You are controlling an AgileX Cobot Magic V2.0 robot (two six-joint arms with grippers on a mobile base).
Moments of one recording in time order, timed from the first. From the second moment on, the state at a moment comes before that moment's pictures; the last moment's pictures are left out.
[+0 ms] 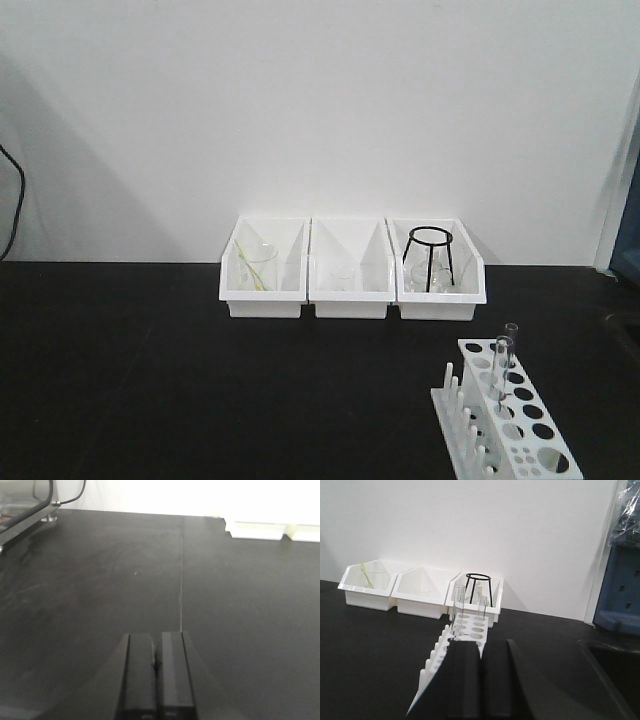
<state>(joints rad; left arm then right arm) 0.08 -0.02 0.03 0.05 0.29 -0.16 0.09 -0.01 0.03 -0.14 0.01 0.00</state>
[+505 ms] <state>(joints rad) 0.08 -0.02 0.03 0.05 0.29 -0.16 0.09 -0.01 0.03 -0.14 0.01 0.00</state>
